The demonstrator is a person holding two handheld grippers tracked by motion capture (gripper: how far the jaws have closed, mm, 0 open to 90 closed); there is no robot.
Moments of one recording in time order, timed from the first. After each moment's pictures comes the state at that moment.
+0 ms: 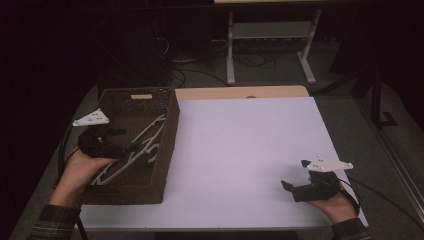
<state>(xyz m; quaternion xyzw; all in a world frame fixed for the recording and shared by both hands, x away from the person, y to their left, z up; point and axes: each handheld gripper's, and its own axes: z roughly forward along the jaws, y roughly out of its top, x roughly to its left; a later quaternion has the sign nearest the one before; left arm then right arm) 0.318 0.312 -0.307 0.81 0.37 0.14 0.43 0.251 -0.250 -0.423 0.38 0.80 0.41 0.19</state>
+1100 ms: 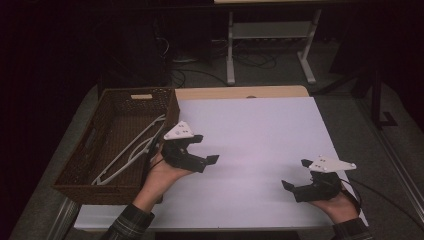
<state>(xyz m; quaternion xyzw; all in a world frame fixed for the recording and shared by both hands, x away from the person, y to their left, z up) 0.309 0.135 -0.351 0.83 0.26 0.08 0.49 0.249 -0.252 -0.419 0.37 0.80 0.43 0.19</state>
